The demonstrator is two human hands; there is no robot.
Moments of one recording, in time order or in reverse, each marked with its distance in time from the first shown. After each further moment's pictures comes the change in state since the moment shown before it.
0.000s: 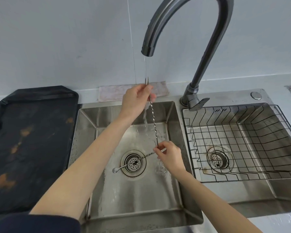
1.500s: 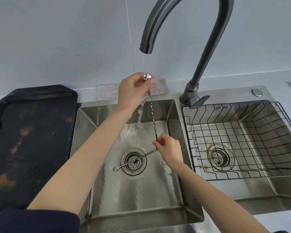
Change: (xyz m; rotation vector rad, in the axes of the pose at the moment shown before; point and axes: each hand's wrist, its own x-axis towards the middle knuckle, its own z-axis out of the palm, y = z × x) left_hand 0.003 0.014 -0.005 -0.064 0.074 0.028; right_hand 0.010 -0.016 -0.002 -0.066 0.039 0.037
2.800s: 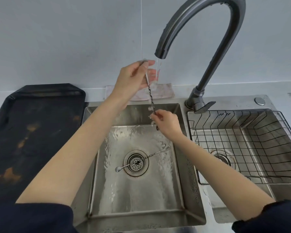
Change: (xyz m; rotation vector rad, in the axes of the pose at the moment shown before) left_hand 0.008 0.025 -0.035 -0.183 -0.118 0.024; right_hand 0.045 -0.069 -0.026 -0.080 -0.012 -0.237
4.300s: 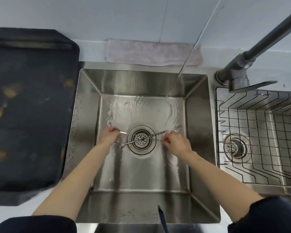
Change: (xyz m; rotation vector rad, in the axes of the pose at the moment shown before) left_hand -0.071 -0.280 -0.088 0.285 0.318 -0.939; right_hand -0.034 0.102 0.091 -0.548 -0.567 0.138
